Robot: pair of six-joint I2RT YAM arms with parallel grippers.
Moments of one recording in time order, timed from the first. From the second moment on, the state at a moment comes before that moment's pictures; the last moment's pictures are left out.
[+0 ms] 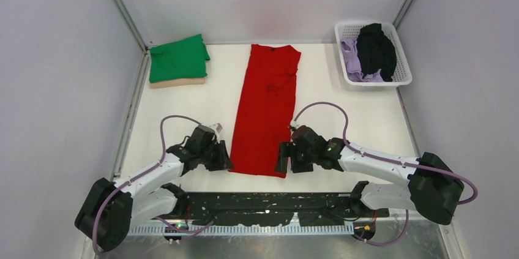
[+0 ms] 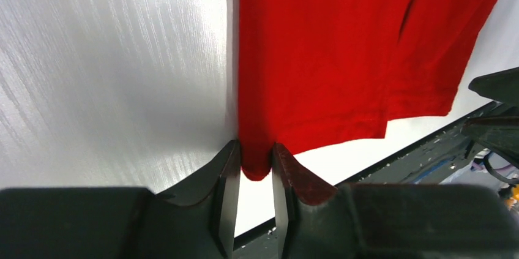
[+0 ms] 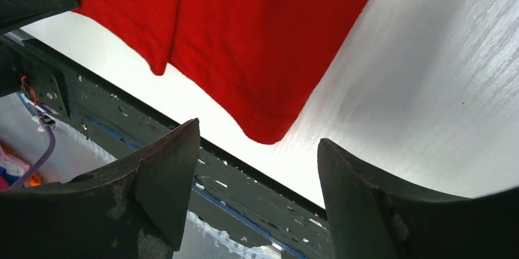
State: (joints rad) left arm -0.54 1.03 0.37 -0.32 0.26 -0.67; right arm 0.89 1.18 0.56 -0.34 -0.14 0.81
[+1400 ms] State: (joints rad) left arm -0.66 0.83 0.27 -0.29 0.34 -0.81; right arm 0.93 1.08 0.44 -0.33 -0.18 0.85
